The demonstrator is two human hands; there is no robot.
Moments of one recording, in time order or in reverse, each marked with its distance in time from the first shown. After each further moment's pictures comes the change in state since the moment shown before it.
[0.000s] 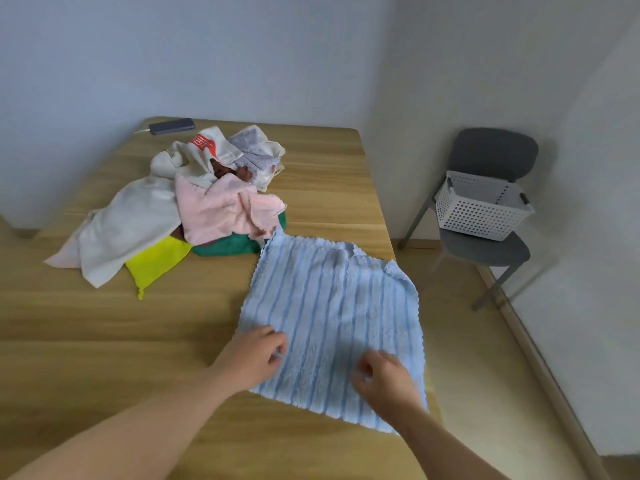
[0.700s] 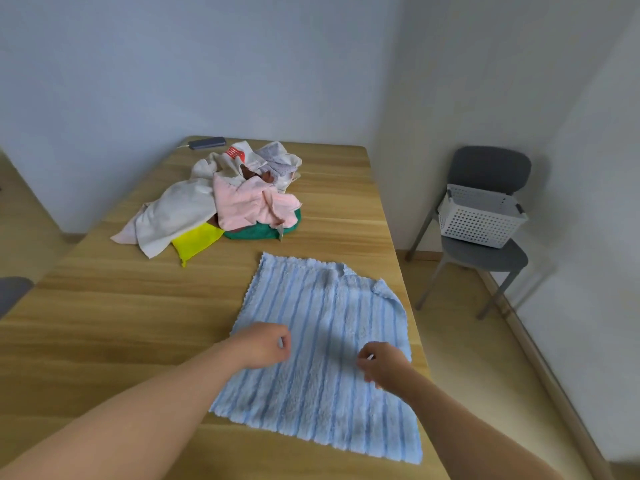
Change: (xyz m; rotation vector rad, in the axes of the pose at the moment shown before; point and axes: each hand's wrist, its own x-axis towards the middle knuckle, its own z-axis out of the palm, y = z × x) left_hand -0.091 0.049 -0.004 -0.200 -0.224 -0.287; right_hand -0.081 -0.008 -0.017 0.234 -0.249 0.098
